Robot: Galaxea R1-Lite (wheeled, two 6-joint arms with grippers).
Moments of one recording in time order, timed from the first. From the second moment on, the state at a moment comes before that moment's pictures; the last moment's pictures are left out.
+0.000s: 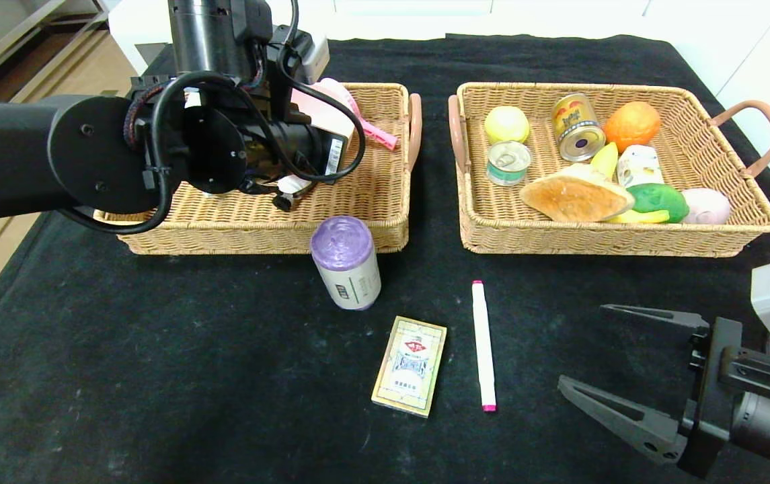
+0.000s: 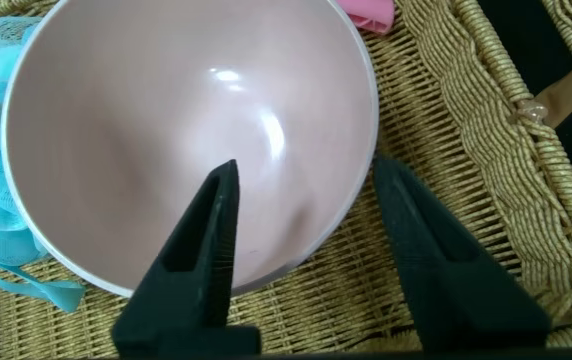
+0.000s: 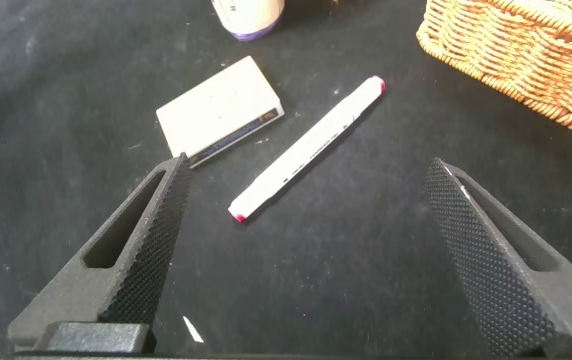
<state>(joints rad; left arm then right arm) -0.50 1.87 -1.70 -0.03 0.37 0.23 0.51 1.30 -0.40 -0.78 0.32 -0.12</state>
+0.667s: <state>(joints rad) -0.56 1.75 -1.60 -0.01 0.39 0.21 0.51 1.31 -0.40 -0.78 0.32 -0.12</state>
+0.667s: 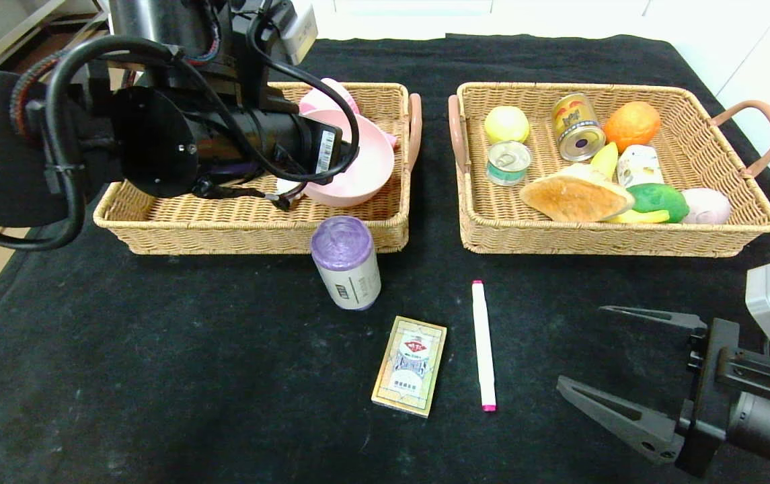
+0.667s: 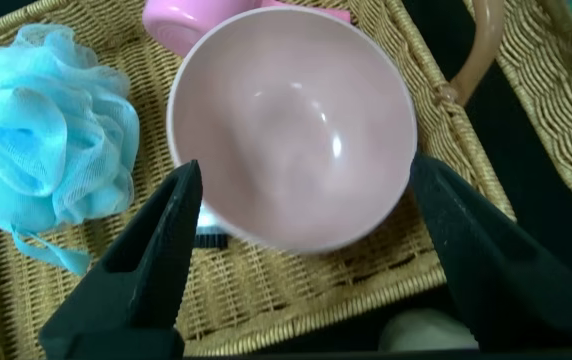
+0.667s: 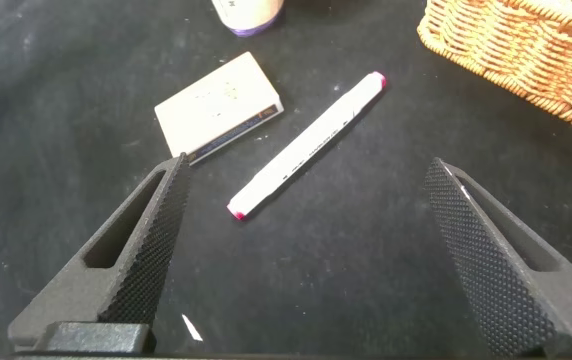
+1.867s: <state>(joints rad) -0.71 1.70 -1.70 0.58 0.34 -0.14 0.51 1.32 -0.40 -0.78 0.32 -0.13</state>
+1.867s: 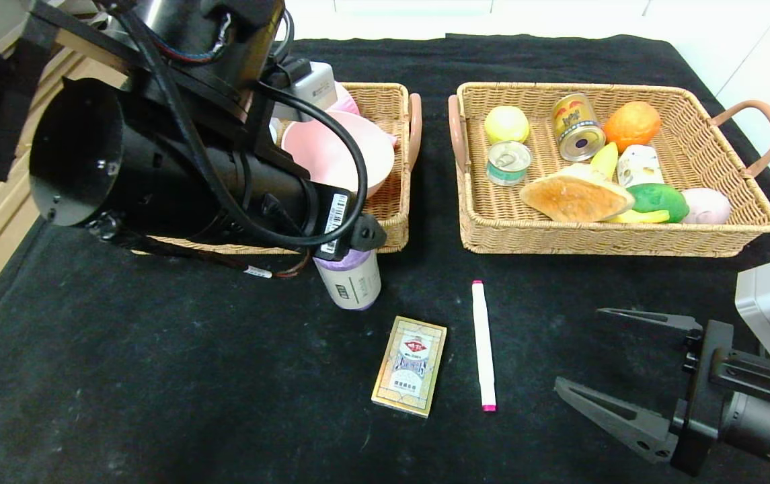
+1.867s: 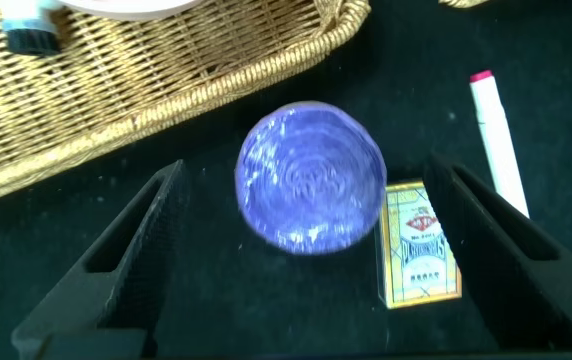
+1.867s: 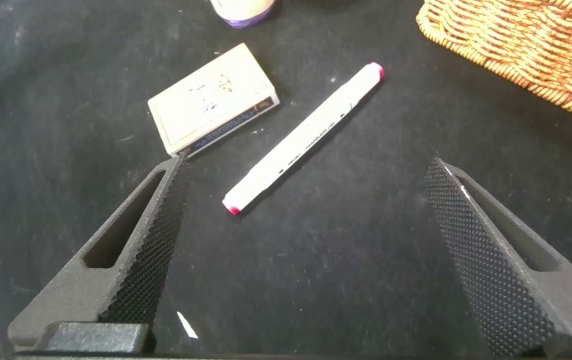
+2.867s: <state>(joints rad) -0.68 1.80 -1.69 0.57 0.34 -0.21 0.49 1.35 -0.40 -0.79 0.32 -0.13</state>
